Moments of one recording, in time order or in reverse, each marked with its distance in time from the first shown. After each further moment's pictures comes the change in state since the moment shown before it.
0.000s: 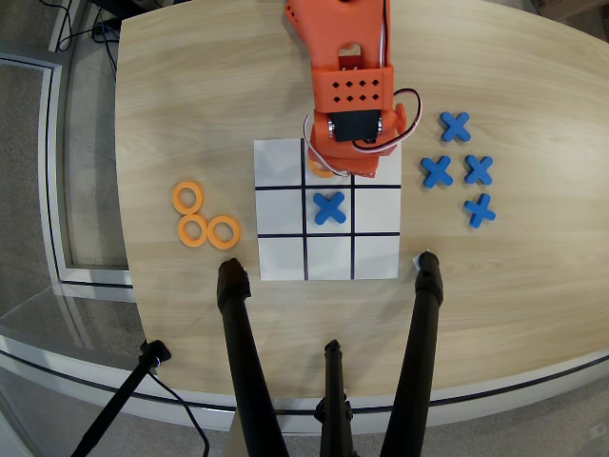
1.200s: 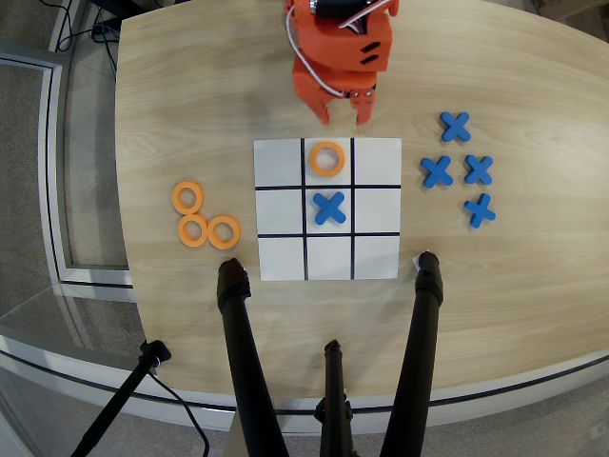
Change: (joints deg) arm 1.6 60.4 21.2 26.5 -9.5
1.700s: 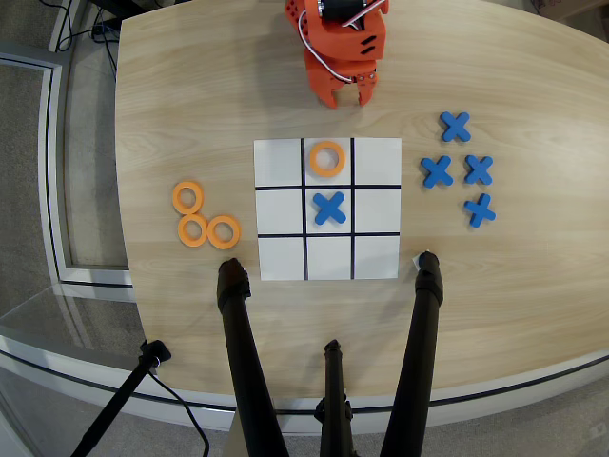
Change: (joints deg) arm -3.9 23.6 22.2 3.2 -7.1
